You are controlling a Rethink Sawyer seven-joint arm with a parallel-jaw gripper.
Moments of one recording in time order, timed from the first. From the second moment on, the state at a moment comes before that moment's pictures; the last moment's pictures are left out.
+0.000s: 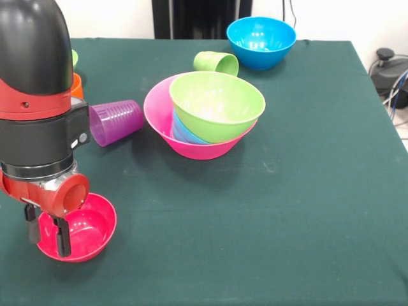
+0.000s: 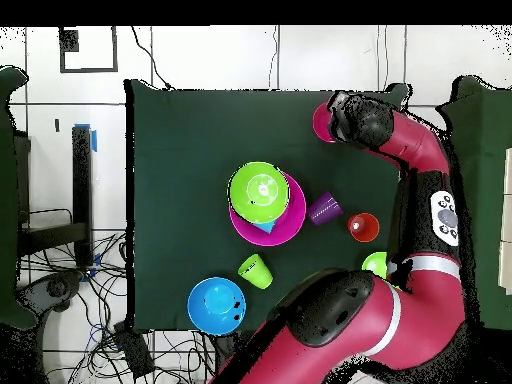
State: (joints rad) arm -0.57 -0.16 0.25 0.85 -0.16 0.56 1.86
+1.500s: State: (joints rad) arm -0.66 -0.22 0.34 0.95 -0.18 0.56 1.84
